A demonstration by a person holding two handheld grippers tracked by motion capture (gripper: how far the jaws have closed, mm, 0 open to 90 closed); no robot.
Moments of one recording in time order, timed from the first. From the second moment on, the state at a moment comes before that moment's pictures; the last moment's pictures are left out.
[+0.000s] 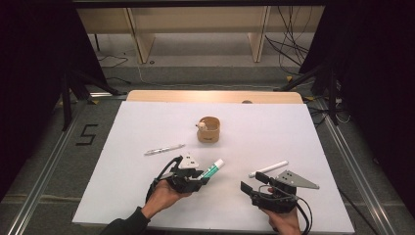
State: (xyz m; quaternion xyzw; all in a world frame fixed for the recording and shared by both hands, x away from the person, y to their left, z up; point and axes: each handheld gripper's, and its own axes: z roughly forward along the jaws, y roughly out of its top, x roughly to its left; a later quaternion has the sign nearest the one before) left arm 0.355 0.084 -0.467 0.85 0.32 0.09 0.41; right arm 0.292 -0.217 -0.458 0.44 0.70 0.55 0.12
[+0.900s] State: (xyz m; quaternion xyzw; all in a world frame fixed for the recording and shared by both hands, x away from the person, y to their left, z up) left arm 0.336 0.099 -0.463 0.80 0.33 0.11 0.49; right arm 0.334 -0.179 -0.459 0.49 0.65 0.59 -0.04
